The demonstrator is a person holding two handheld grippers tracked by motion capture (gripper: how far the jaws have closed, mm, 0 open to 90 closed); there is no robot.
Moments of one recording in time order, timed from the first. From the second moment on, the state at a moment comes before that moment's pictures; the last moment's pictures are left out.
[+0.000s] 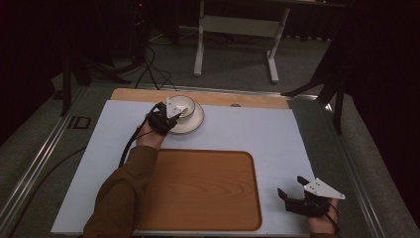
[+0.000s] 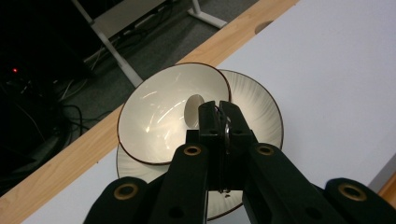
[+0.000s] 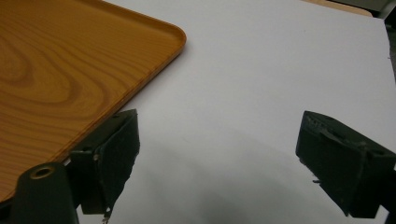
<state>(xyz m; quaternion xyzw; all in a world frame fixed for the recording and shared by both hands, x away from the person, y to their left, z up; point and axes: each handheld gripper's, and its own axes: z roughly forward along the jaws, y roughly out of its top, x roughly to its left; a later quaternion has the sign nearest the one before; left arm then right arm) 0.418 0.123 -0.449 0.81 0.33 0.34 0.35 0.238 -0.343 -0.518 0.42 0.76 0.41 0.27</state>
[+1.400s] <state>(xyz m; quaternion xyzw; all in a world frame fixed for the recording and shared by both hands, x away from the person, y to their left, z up) 0.361 0.145 -0.407 0.78 0.32 0.36 0.40 0.238 -0.343 -0.518 0.42 0.76 0.41 0.27</state>
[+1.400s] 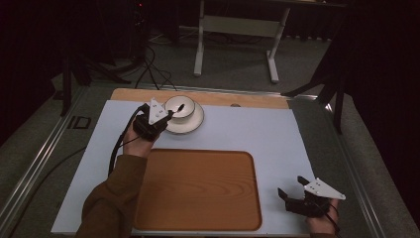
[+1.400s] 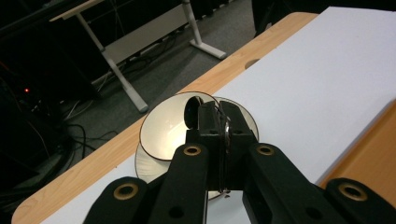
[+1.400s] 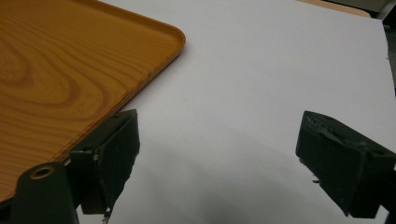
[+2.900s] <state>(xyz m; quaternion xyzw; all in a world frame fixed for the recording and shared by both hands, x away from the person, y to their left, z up) 0.298 0.185 -0.426 0.77 0.36 0.34 0.40 0.238 -0.342 -0.518 0.42 0.76 0.41 0.27</state>
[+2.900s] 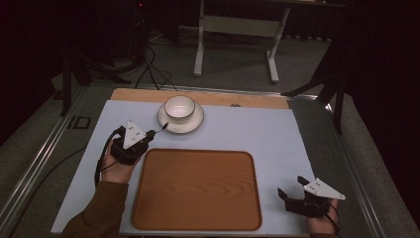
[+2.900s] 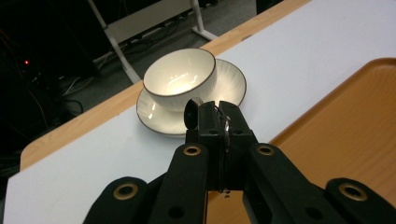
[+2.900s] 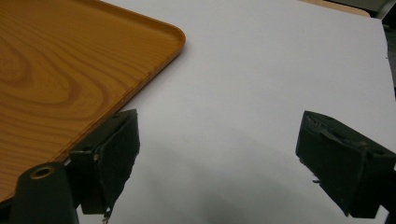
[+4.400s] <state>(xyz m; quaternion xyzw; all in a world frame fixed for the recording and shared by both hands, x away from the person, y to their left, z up) 0.247 0.208 -0.465 0.77 0.39 0.31 0.39 0.238 -0.342 -0.518 0.42 0.76 0.41 0.27</state>
